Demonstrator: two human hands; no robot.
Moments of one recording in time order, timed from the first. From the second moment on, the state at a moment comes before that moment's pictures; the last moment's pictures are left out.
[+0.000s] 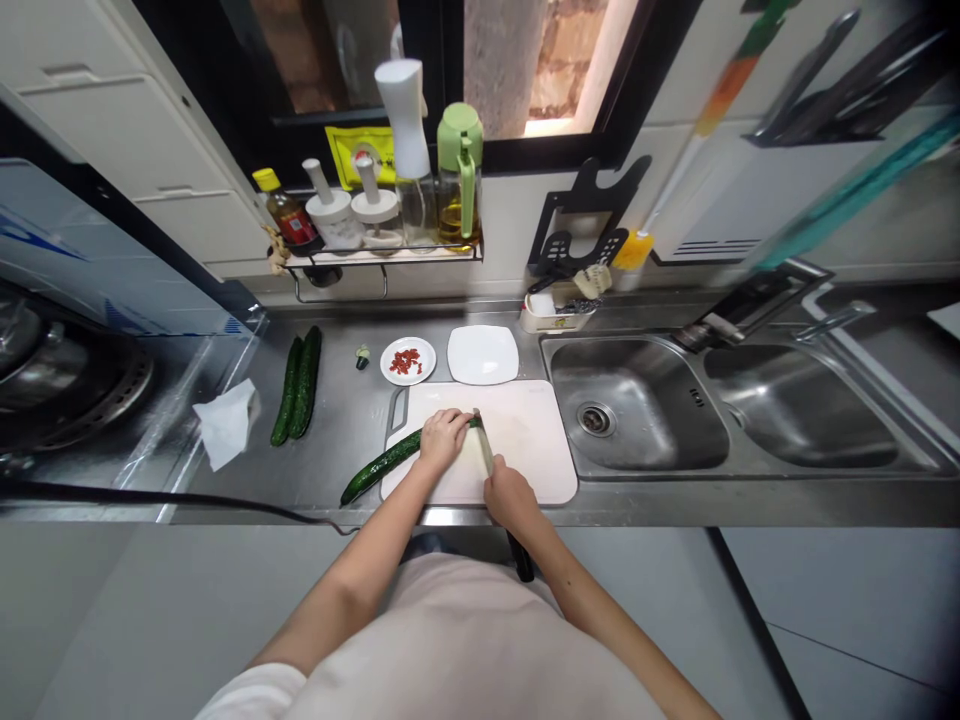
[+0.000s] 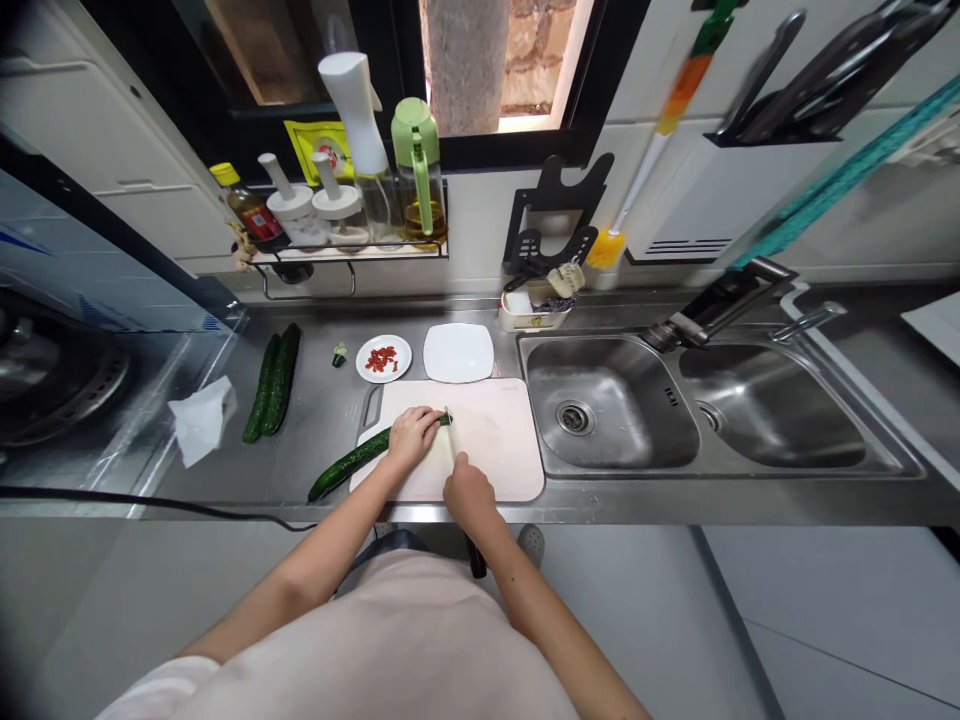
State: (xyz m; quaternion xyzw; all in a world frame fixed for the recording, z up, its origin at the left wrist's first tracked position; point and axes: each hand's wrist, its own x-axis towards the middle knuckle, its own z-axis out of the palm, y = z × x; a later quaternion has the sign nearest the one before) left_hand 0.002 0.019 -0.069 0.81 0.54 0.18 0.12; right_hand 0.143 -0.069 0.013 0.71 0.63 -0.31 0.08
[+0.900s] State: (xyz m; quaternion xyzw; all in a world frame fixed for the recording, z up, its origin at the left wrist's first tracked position) left_hand 0.003 0.023 -0.069 0.79 0.56 0.19 0.15; right_hand 0.130 -0.031 0.004 0.72 0.60 -0.33 0.06
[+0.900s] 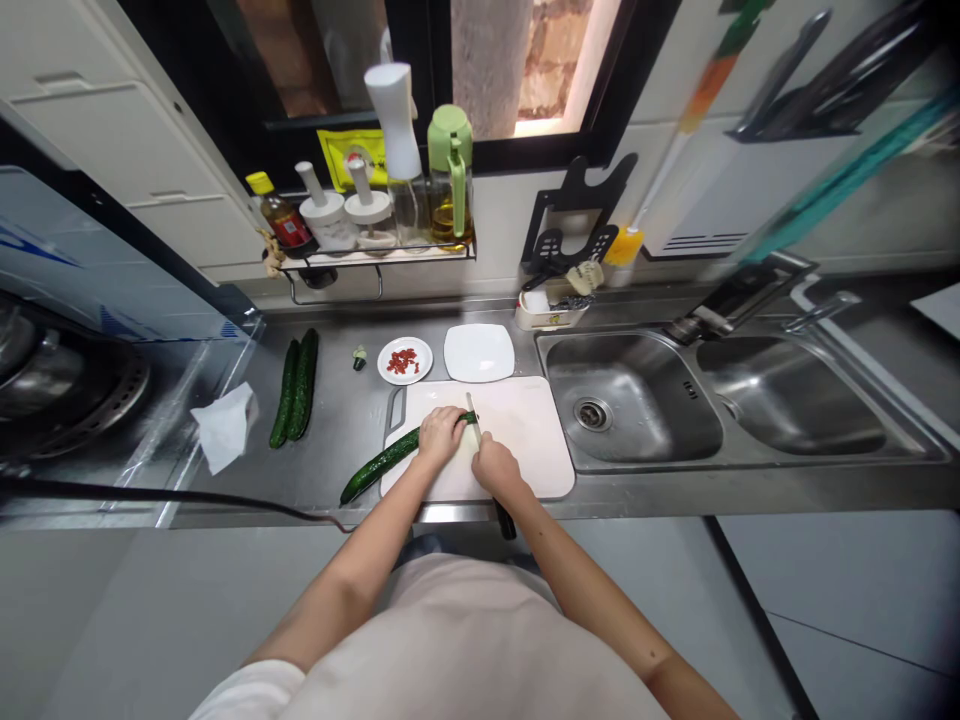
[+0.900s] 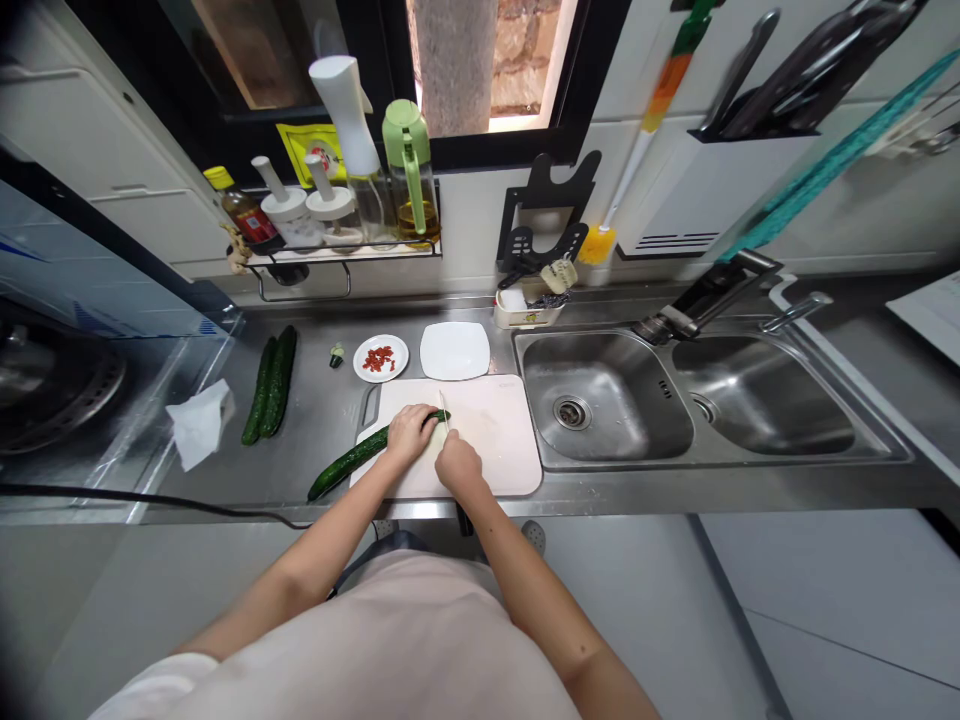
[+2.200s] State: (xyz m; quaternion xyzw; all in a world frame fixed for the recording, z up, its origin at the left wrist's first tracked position) left_hand 0.003 0.021 -0.065 0.79 0.57 0.18 0.16; right_hand 0.147 -0.085 0.003 0.70 0.62 -0.32 0.11
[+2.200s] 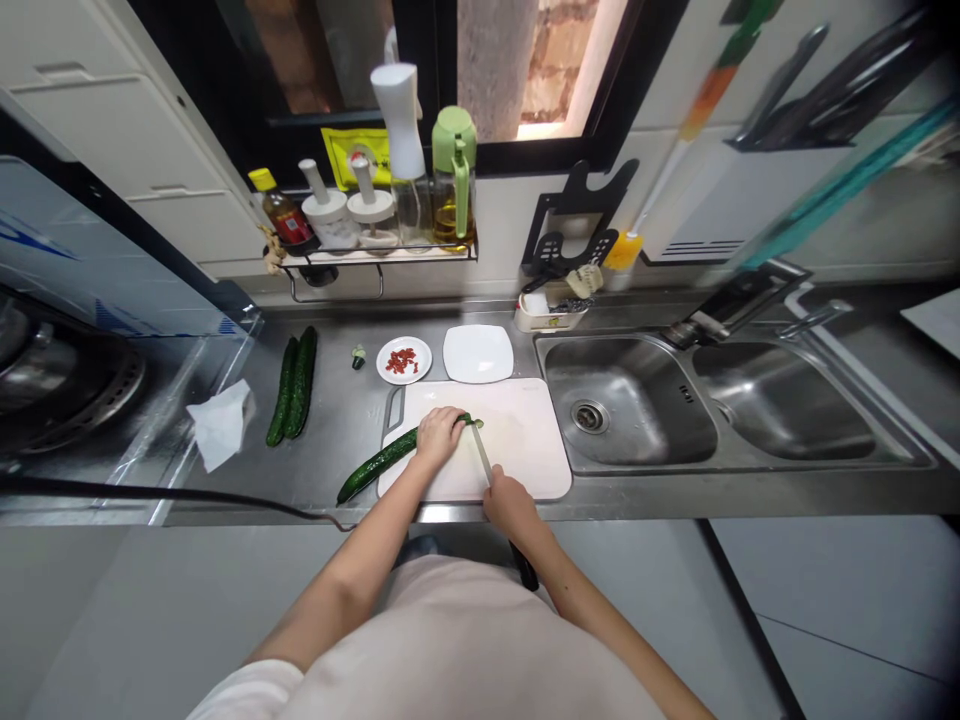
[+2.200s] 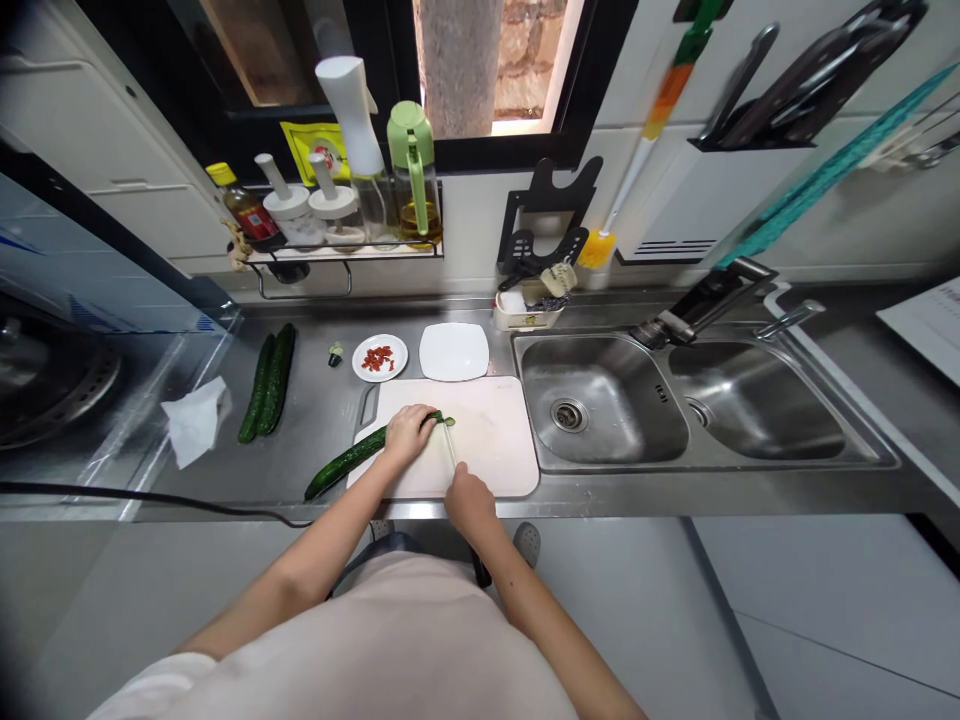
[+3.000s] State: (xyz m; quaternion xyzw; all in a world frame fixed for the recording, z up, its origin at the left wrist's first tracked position) left_hand 0.015 0.018 -0.059 0.83 0.52 0.15 0.15; right_hand 0.215 -0.087 0.003 0.74 0.61 -0.29 0.03
